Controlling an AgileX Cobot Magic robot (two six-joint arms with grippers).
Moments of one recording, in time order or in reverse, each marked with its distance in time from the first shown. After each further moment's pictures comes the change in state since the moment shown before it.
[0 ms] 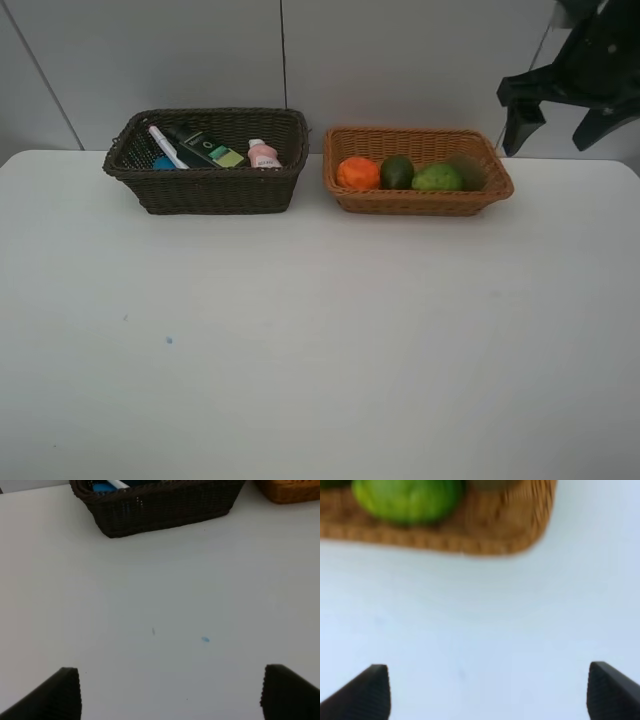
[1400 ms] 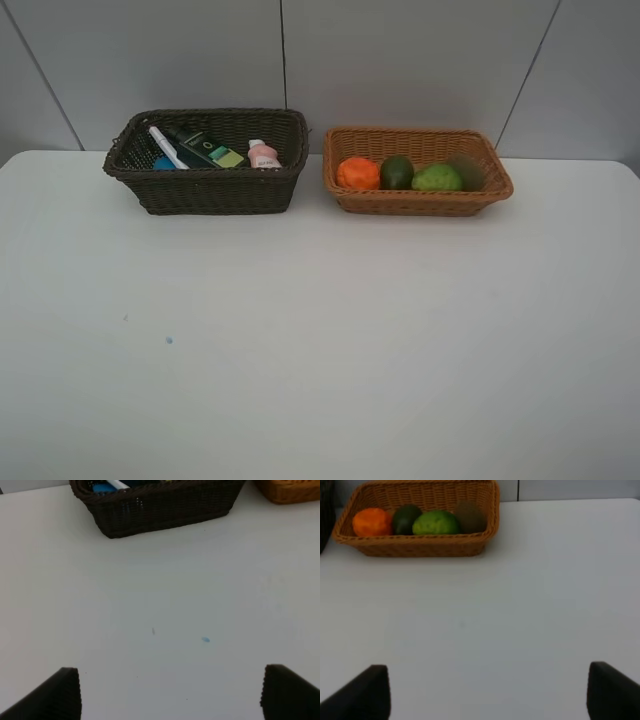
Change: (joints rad) left arm 0.000 0.000 0.000 0.000 0.000 0.000; right arm 0.001 -1.682 0.837 0.000 0.048 0.034
